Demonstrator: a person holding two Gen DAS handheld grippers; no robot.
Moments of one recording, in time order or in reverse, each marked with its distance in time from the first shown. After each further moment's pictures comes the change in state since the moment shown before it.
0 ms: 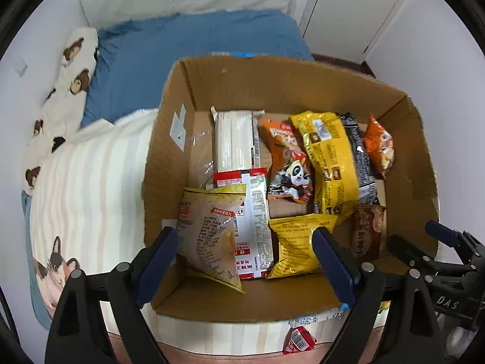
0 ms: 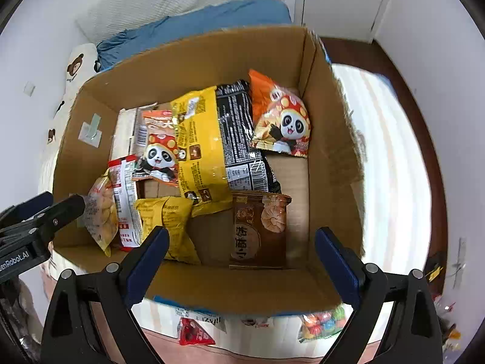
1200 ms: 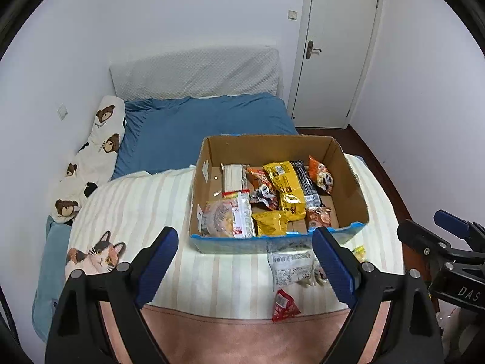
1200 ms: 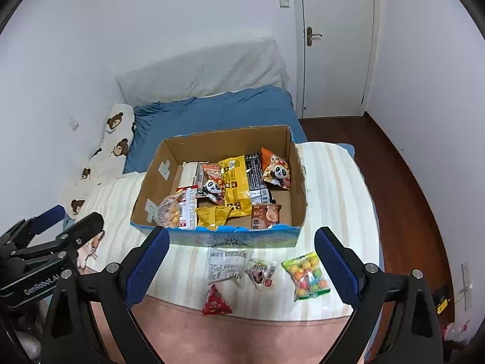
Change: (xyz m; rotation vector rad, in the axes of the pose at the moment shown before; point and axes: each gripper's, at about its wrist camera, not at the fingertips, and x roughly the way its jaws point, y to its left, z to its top) left arm -0.170 -0.018 -0.128 0.043 -0.408 0.015; right arm -0.210 0.007 -0.142 -0.028 -0.423 0.056
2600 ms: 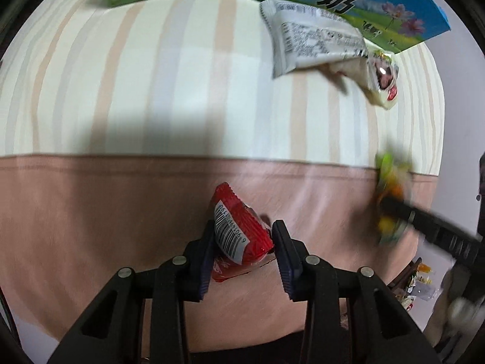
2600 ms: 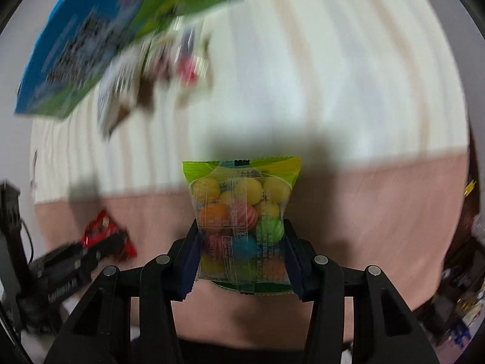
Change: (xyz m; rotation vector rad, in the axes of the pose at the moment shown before) left arm 0.187 -0.019 -0.210 -0.080 0.733 -0.195; right arm 0.195 -0.089 -0.218 0.284 0.685 0.053
